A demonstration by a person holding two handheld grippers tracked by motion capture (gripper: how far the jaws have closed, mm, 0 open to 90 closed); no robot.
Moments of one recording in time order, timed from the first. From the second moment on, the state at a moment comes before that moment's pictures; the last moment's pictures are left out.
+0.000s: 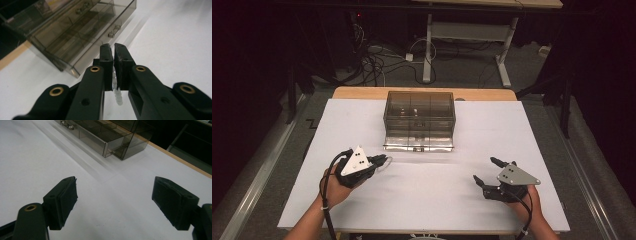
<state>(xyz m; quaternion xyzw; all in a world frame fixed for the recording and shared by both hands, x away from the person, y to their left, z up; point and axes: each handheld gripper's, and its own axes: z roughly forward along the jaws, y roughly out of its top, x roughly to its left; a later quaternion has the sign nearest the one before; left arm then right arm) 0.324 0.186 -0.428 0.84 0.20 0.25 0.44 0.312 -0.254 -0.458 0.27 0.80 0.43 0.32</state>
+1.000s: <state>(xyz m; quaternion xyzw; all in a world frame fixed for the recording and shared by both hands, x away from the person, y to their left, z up) 0.359 0.161 -0.410 0.83 0.19 0.25 0.45 0.312 -0.256 -0.459 0.27 0.80 0.43 0.32</state>
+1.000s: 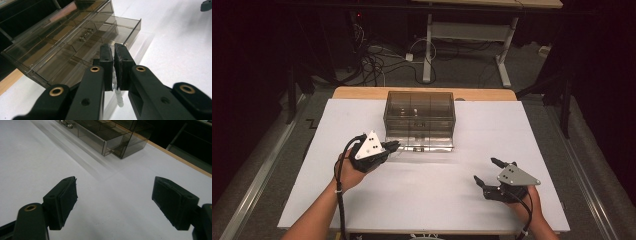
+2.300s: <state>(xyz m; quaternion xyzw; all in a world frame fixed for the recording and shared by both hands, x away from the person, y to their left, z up) 0.410 0.147 -0.412 0.82 0.21 0.25 0.48 0.311 -0.255 -0.459 0.27 0.80 0.42 0.33</state>
